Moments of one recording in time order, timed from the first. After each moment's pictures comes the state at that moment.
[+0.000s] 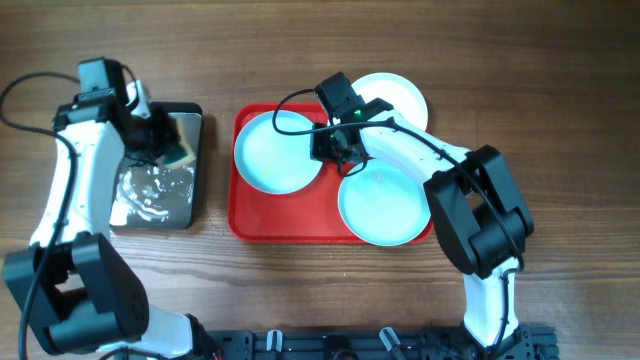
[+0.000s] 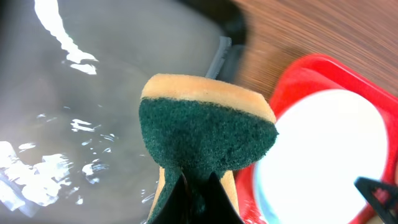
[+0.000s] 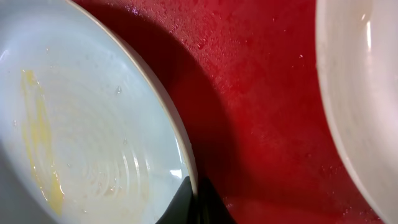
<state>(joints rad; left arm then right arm) 0.18 1.68 1.29 -0.88 0.19 -0.24 0.55 2.12 1.46 -0.58 -0.20 0.64</state>
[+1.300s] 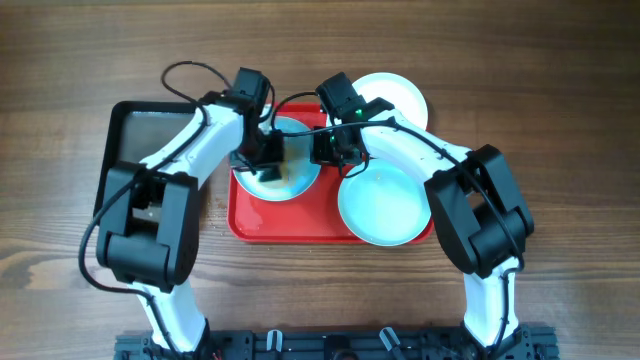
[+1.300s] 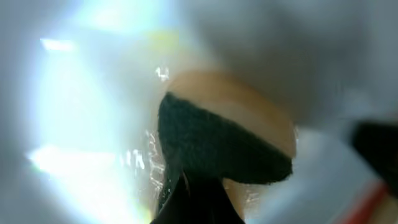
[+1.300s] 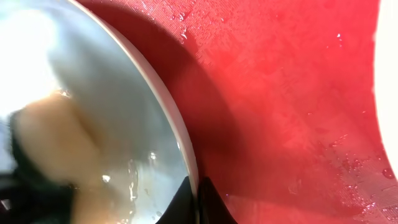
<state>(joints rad) -0.26 1.97 1.32 -0.83 0.14 -0.31 0.55 2.12 1.46 -0.60 -0.27 0.58</state>
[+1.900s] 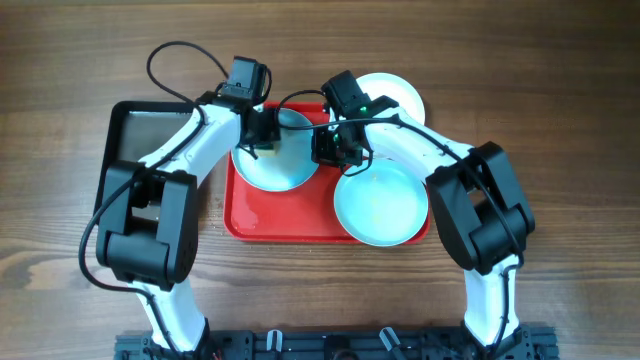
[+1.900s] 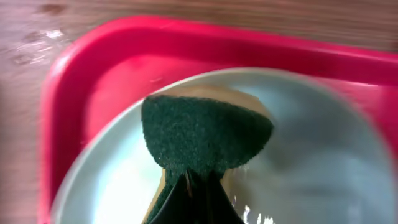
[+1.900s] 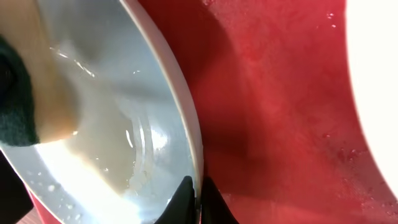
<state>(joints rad) -0.26 1.97 1.31 -0.55 0.04 -0.34 0.53 2.13 1.46 -0.60 -0.37 0.62</state>
